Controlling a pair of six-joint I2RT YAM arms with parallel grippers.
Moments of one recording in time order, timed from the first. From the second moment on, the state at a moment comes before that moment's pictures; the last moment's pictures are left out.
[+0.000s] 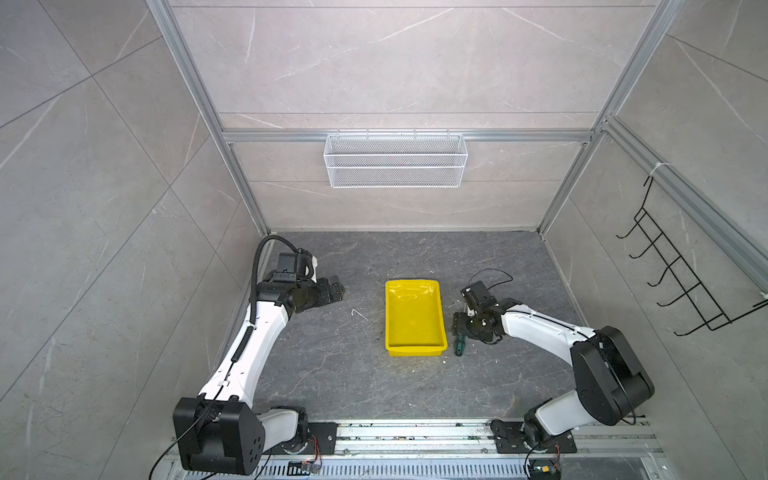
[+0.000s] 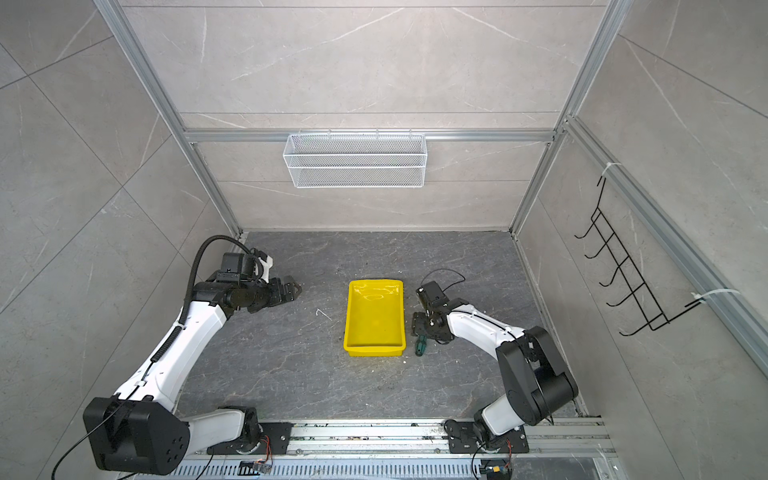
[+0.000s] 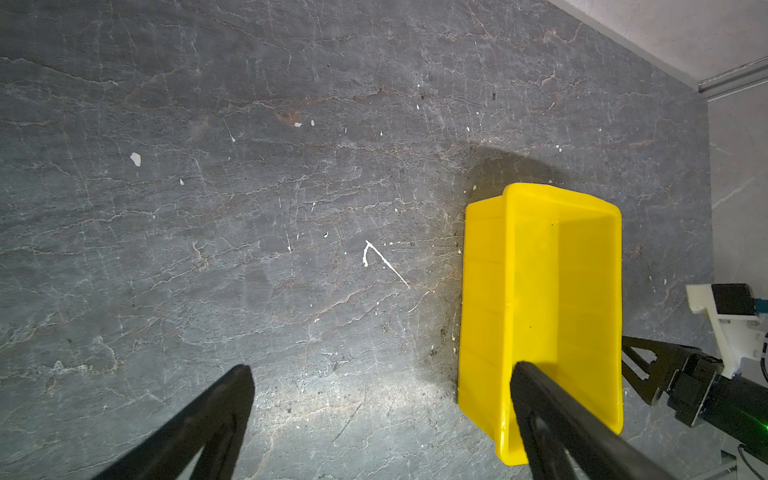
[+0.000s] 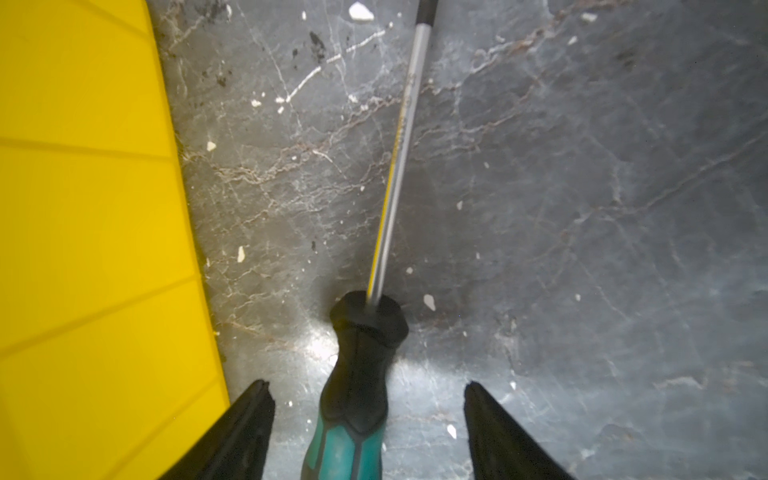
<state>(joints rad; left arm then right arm) -0.12 1.25 1.10 -0.80 0.24 -0.32 0.45 1.53 0.85 -0.54 0.01 0.57</state>
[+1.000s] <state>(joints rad) -0.12 1.24 1.10 -0.80 0.24 -0.32 0.48 1.63 0.88 -0.54 0.06 0.56</state>
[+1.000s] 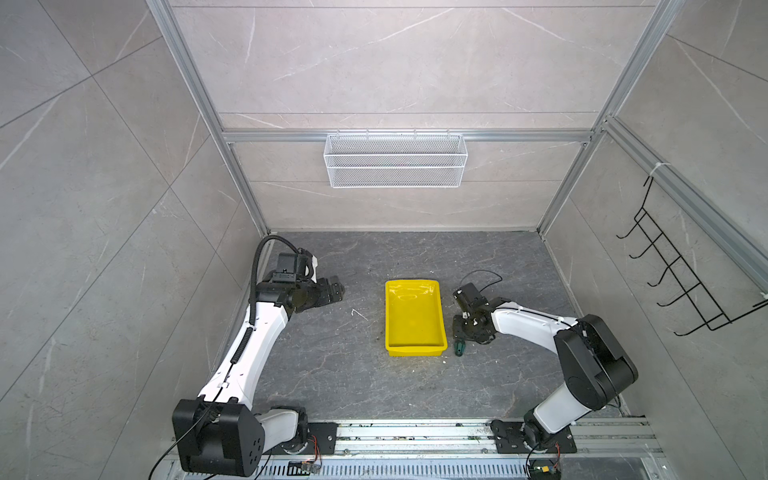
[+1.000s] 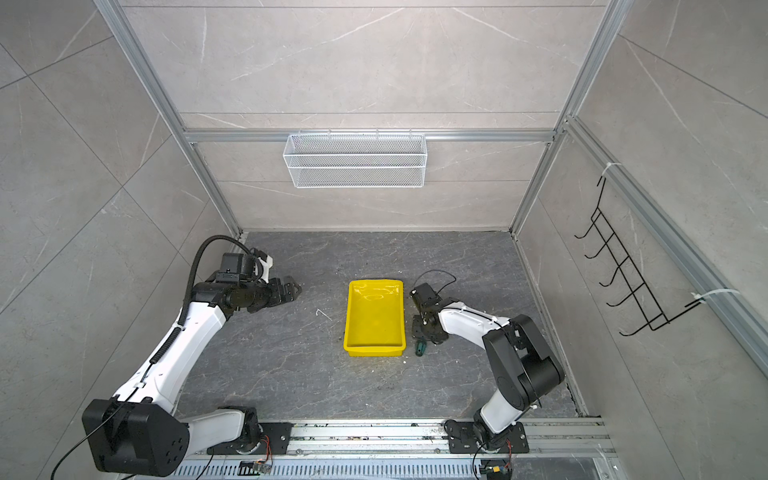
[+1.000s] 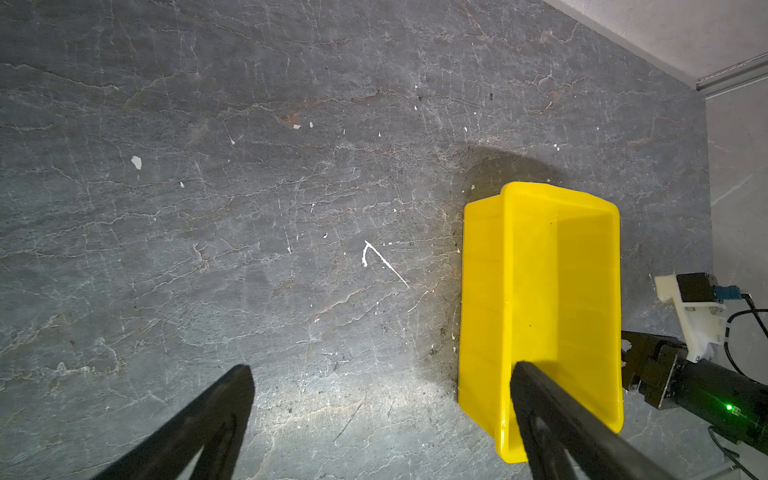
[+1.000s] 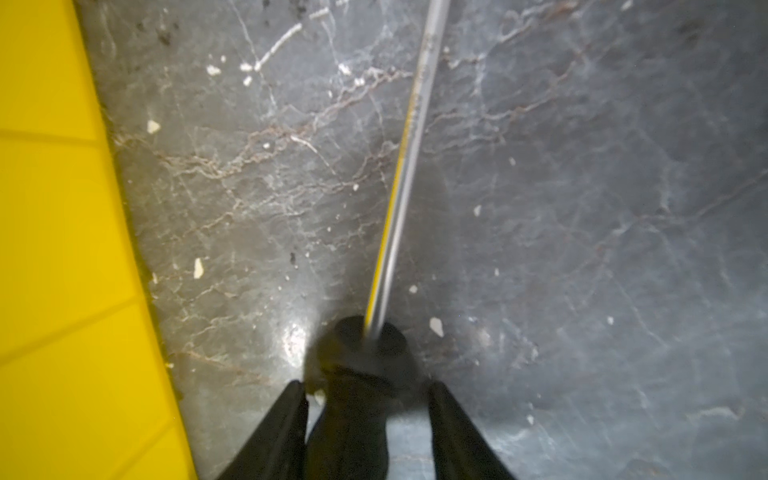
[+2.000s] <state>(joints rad) -0.12 1.24 1.10 -0.81 0.24 -0.31 0.48 1.51 1.00 -0.69 0.12 0.49</state>
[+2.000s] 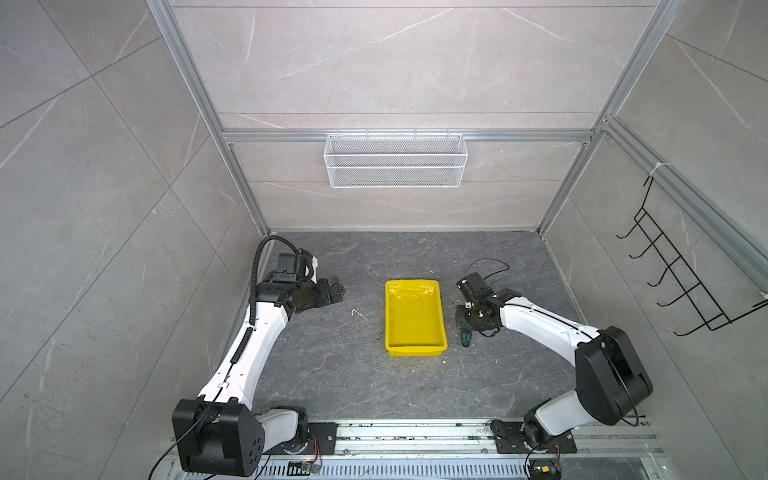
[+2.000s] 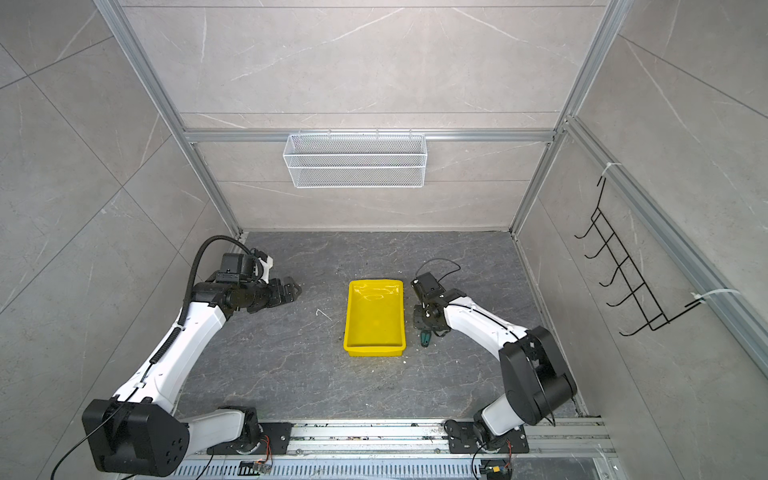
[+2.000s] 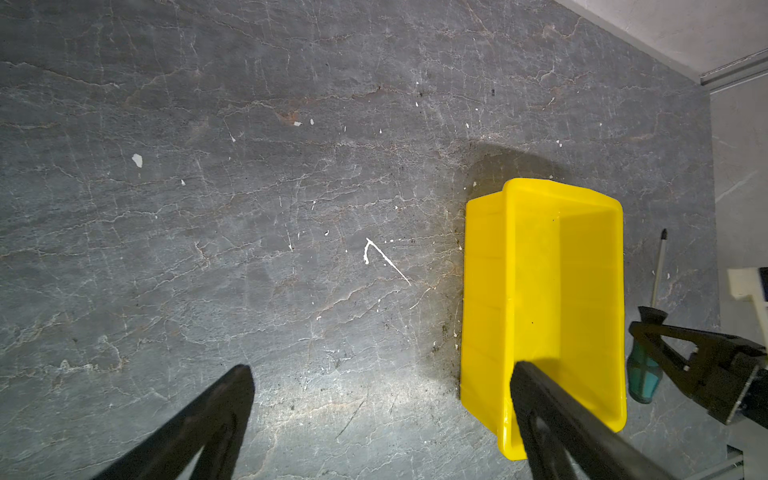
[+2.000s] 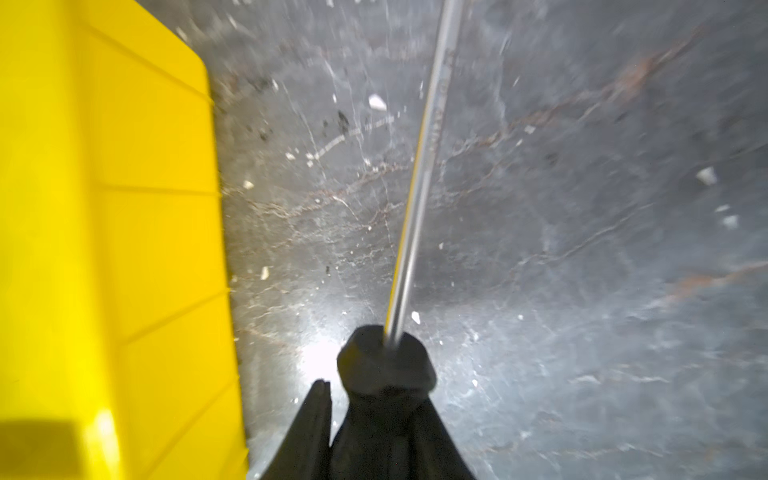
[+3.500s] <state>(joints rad) -0.12 1.24 1.10 -0.82 0.22 -0.31 0.85 1.82 1.38 -0.75 0.06 0.42</state>
